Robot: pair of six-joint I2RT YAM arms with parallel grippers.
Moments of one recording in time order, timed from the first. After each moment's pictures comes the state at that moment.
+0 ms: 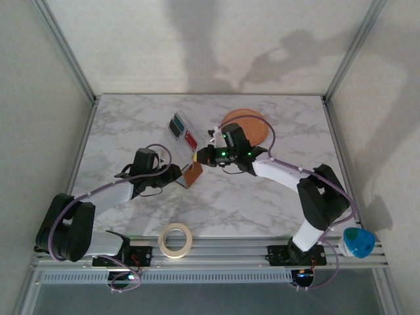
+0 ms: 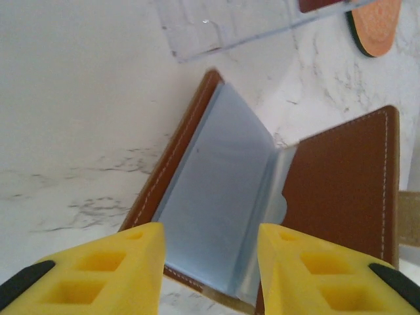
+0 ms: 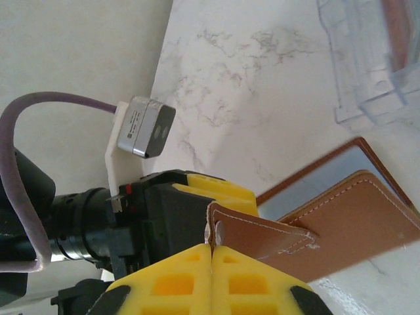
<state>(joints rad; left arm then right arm) -0.30 1.35 0.56 -0.04 0.40 -0.80 0.70 1.67 1.08 -0.01 -0.60 0.76</state>
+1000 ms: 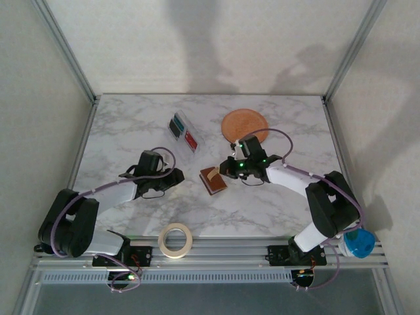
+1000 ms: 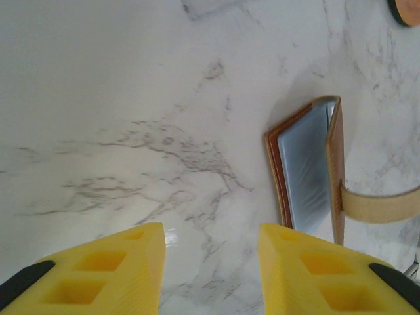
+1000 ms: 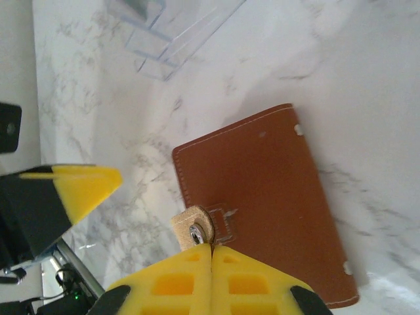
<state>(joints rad) -0.37 1.41 0.58 -0.06 0.39 -0.79 0.55 1.57 0.87 -0.17 -0.50 0.71</state>
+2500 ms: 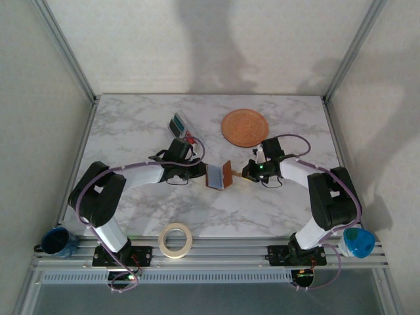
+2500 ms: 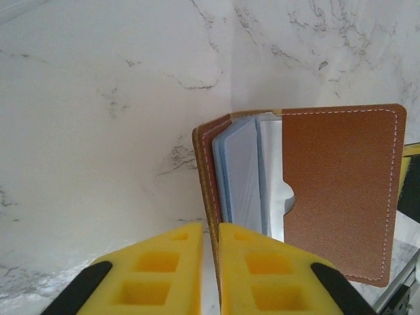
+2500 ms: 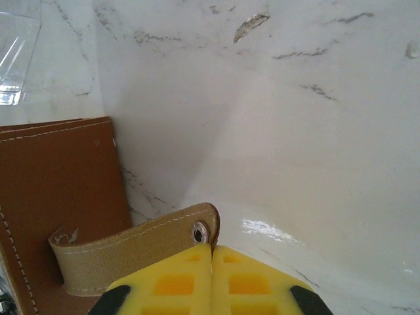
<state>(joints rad) -0.55 1.70 0.90 -0.08 0.35 -0.74 0.32 1.61 0.81 -0.32 -0.50 0.52</state>
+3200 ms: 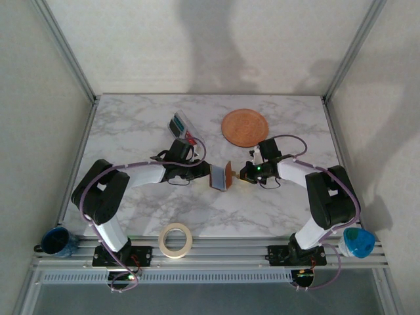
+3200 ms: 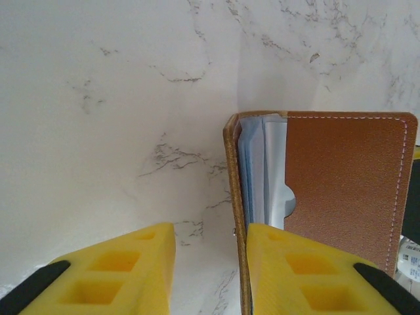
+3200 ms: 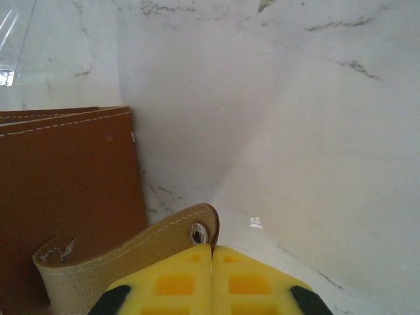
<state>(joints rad) -0.55 1.73 0.90 -0.03 0.41 -0.77 0.35 1.63 0.81 -0.31 -0.51 0.51</state>
